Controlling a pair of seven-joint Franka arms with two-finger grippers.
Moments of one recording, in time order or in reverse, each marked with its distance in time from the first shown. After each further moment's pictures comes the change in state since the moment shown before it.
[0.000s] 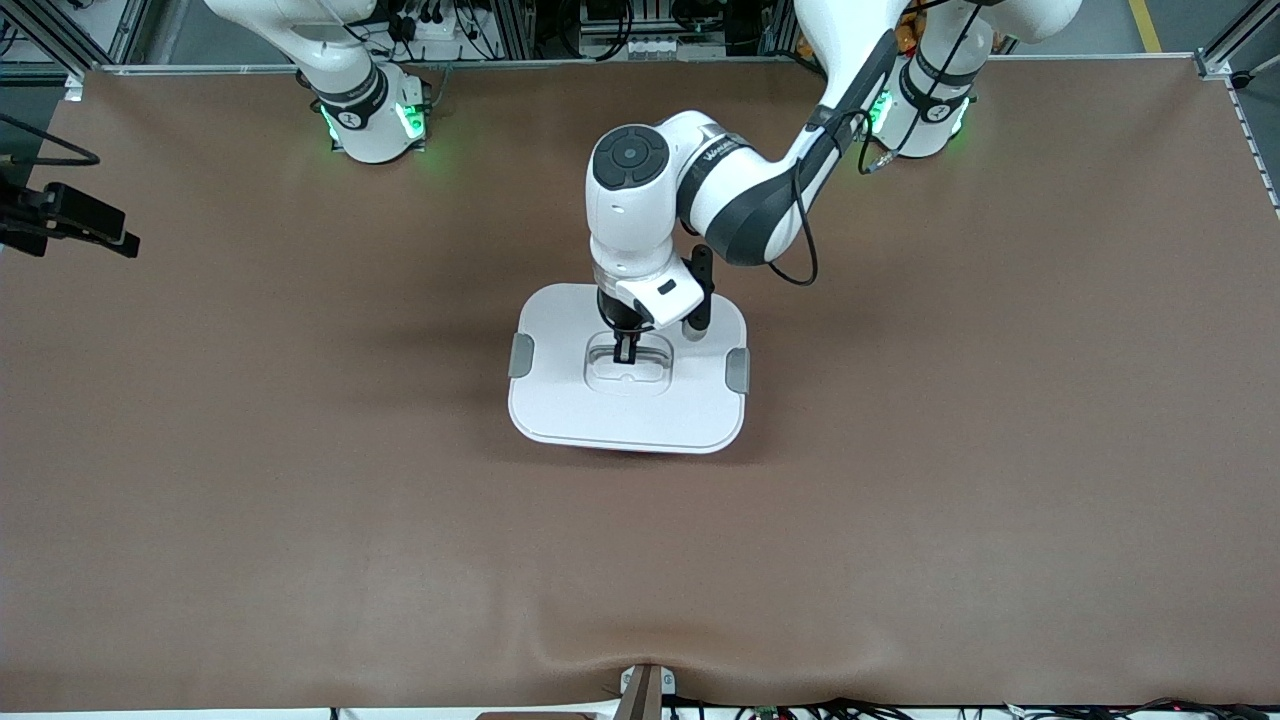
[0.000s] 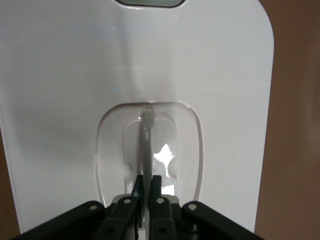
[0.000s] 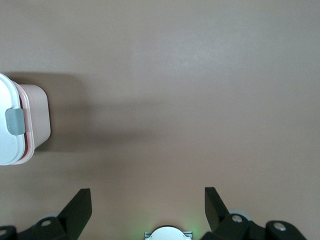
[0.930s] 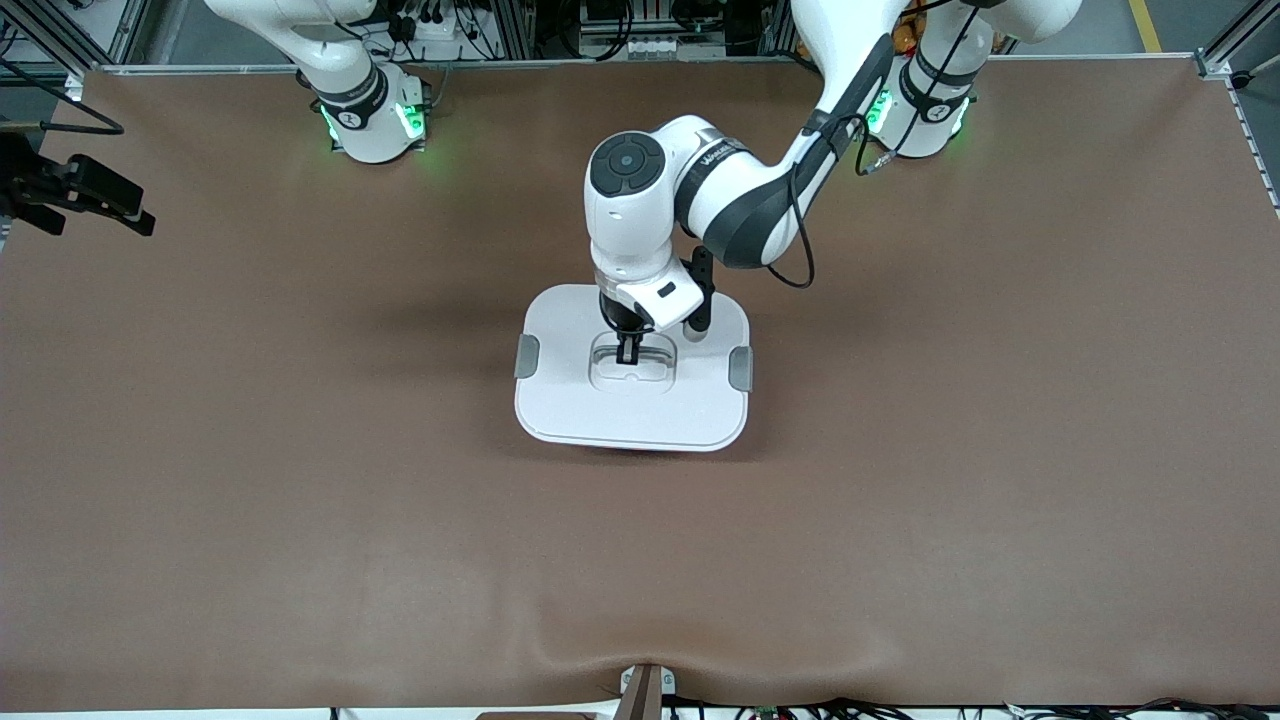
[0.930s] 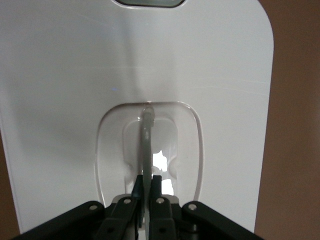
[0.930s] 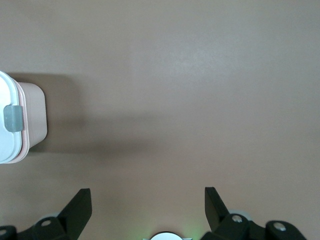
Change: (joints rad) left arm -0.002 0.008 0.000 -0.008 0.000 -0.015 -0.007; right arm 0.002 -0.150 0.000 -0.217 -0.011 0.116 -0.016
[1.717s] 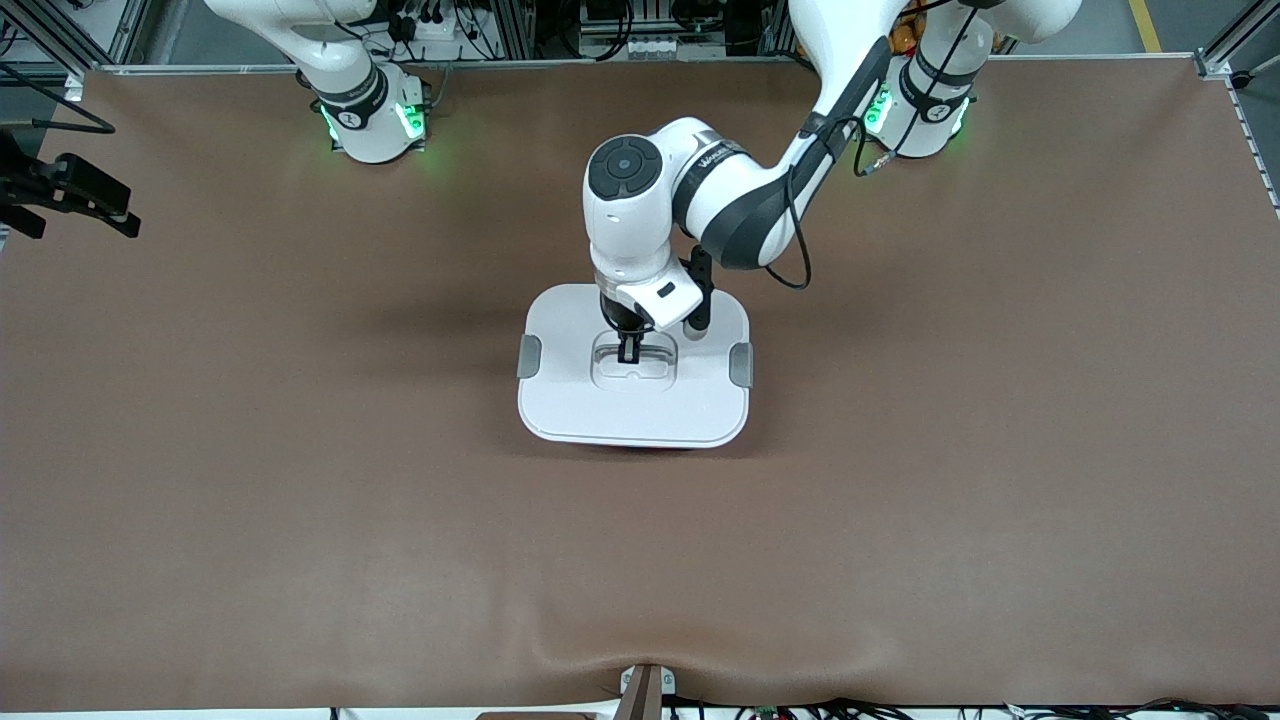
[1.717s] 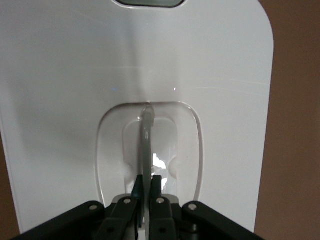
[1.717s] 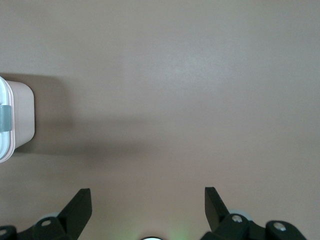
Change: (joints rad) left arm -0.003 0.005 -0.002 -0.004 0.000 -0.002 -0.022; right arm 0.000 -0.001 -0.003 0.000 -0.037 0.017 -0.040
